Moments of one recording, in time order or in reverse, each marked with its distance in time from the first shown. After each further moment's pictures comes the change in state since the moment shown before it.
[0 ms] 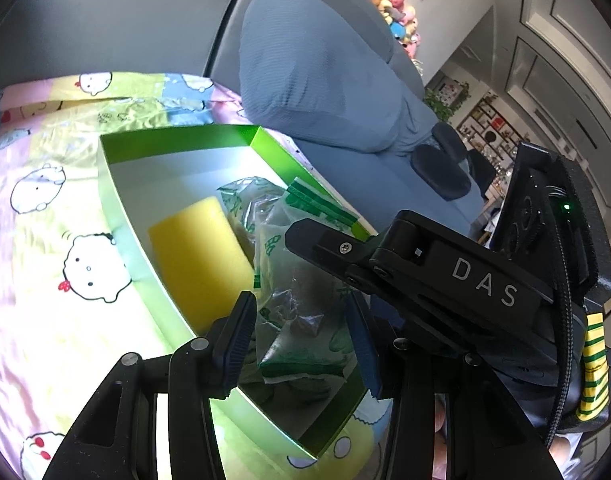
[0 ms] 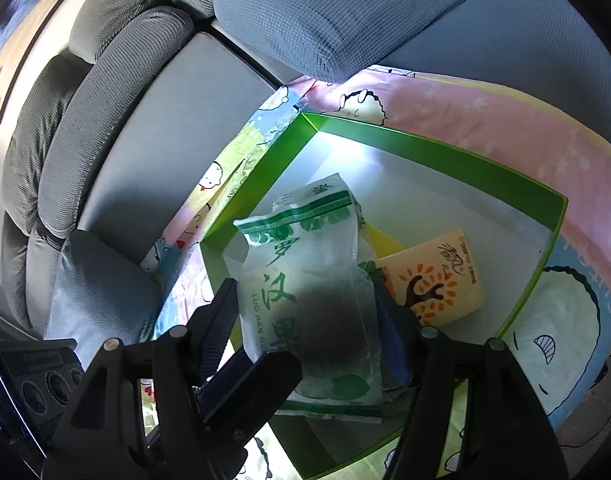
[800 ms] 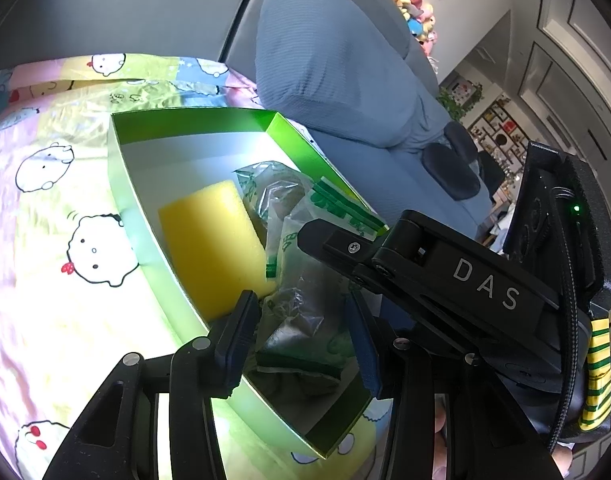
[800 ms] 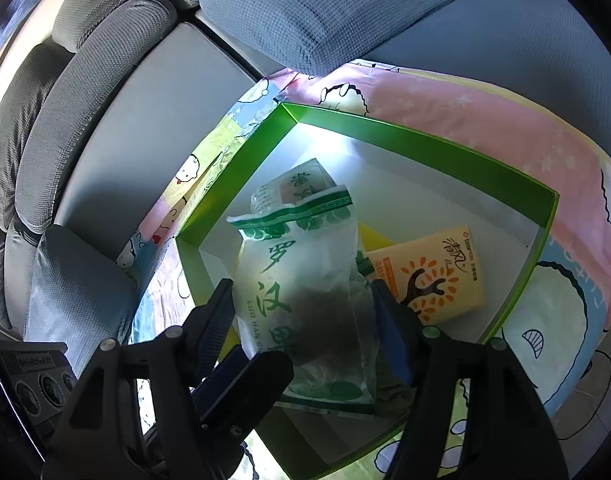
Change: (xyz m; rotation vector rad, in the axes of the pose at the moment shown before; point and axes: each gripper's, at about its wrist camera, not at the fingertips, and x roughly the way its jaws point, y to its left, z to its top) left arm 0.002 0.005 -0.004 -0.046 0.030 0.022; right arm 0.005 0.003 -0.004 -0.001 0.013 -0.090
